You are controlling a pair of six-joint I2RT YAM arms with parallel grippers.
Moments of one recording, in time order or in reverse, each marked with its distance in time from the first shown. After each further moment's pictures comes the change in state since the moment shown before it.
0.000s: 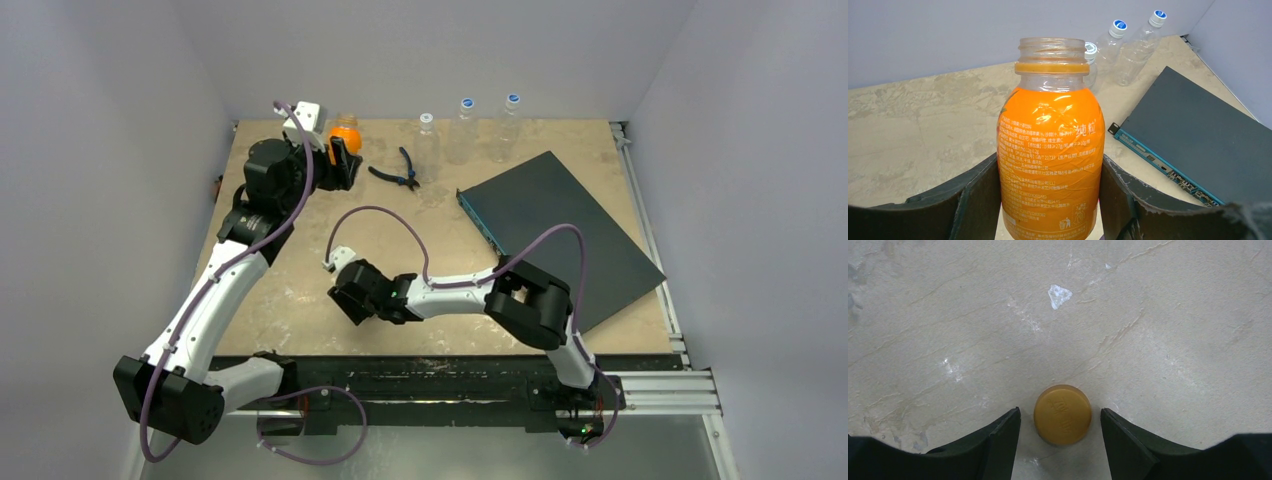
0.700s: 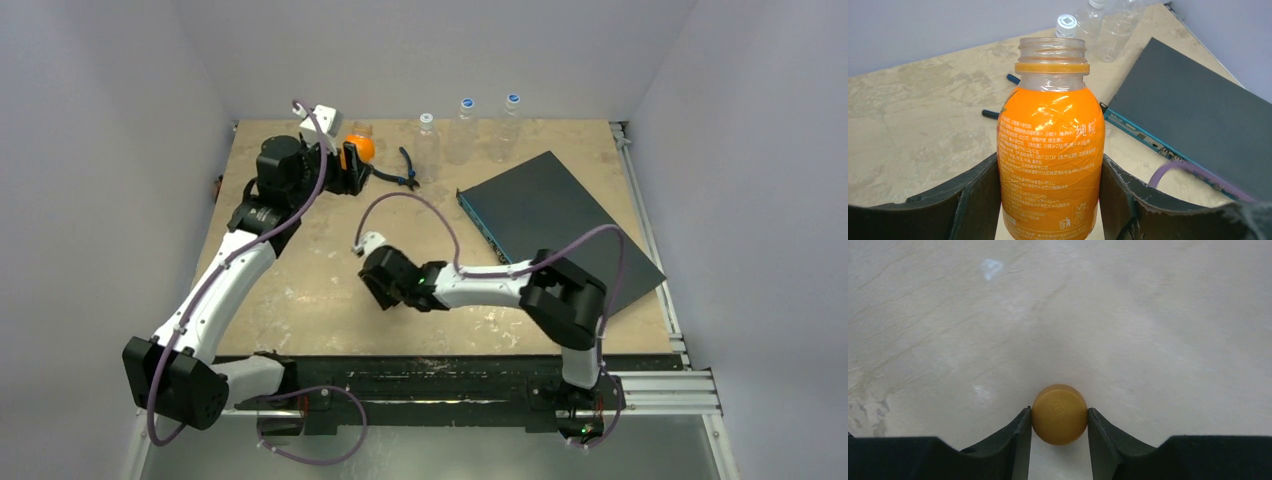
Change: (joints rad) left arm 0.002 0.051 0.000 -0.006 0.079 0.019; right arm -0.048 -0.102 -0.092 -0.043 0.008 0.022
